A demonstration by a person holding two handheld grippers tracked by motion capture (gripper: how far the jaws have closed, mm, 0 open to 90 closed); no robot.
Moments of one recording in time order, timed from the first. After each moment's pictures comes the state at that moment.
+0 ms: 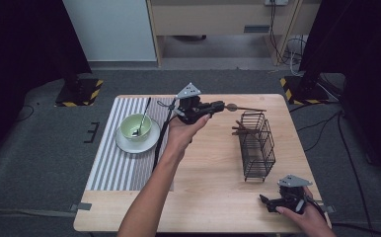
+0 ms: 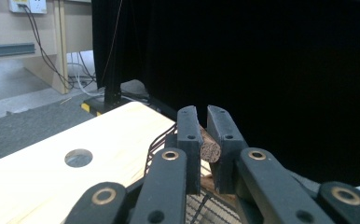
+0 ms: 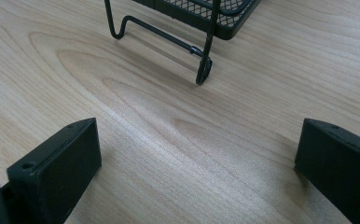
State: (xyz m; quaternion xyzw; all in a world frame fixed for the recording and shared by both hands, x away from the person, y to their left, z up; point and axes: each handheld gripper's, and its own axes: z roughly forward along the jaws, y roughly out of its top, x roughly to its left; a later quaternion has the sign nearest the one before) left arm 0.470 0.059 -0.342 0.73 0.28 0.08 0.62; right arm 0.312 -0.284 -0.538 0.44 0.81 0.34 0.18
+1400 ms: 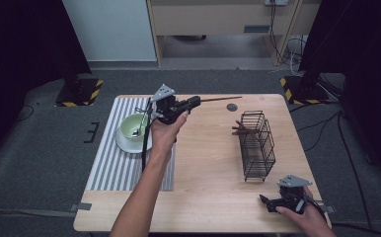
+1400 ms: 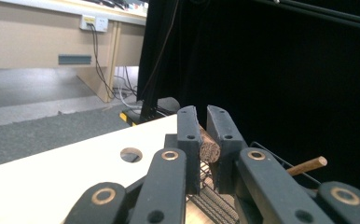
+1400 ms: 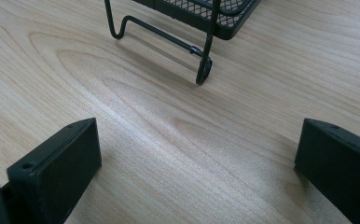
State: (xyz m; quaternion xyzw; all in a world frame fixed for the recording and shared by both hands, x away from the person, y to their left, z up) left arm 0.470 0.116 -0.350 0.68 0.36 0.13 0.63; right arm 0.312 -0.284 -0.538 0.44 0.81 0.34 0.18
